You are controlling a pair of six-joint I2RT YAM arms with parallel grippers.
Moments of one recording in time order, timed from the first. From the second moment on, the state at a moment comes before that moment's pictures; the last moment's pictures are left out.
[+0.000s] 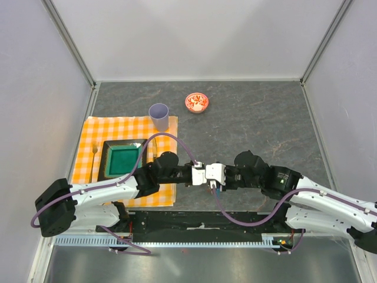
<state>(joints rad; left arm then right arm) -1.06 1.15 0.57 0.29 0.35 0.50 1.06 0.87 0.78 -0.50 -0.15 -0.51</state>
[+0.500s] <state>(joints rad) -1.06 1.14 0.57 0.32 0.27 0.52 1.06 0.74 0.75 -0.45 0.04 -0.27</state>
